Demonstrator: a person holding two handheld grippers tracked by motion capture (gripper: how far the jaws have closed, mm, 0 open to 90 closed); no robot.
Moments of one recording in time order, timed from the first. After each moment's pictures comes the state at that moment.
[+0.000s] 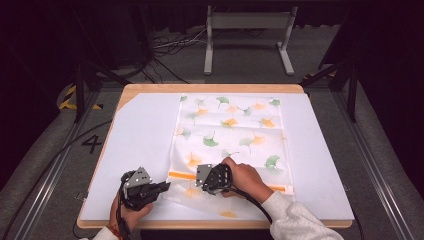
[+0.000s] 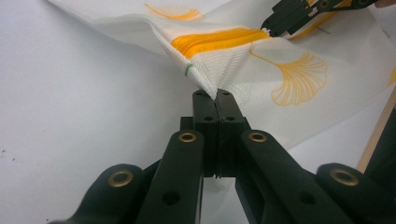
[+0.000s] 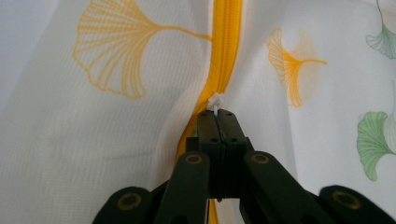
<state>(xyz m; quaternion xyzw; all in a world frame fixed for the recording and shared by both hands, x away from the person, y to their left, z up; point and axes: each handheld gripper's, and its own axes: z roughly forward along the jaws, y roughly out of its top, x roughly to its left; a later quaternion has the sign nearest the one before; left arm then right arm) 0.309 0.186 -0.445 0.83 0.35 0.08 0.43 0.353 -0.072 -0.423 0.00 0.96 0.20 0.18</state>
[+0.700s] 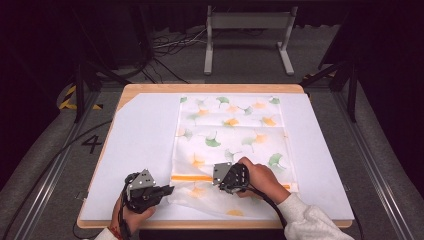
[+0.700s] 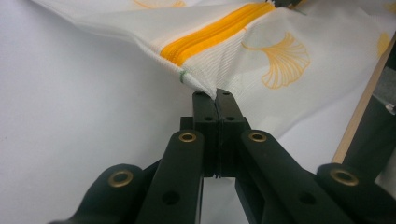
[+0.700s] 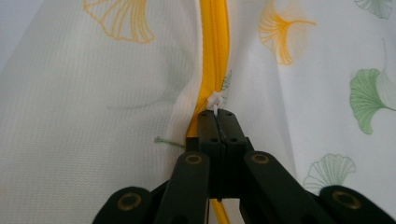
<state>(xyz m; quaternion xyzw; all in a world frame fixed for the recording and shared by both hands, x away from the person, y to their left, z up) 0.303 0.179 -0.445 0.84 0.33 0.07 0.43 0.351 -0.114 -0.417 0.01 0.96 0.21 0.18</state>
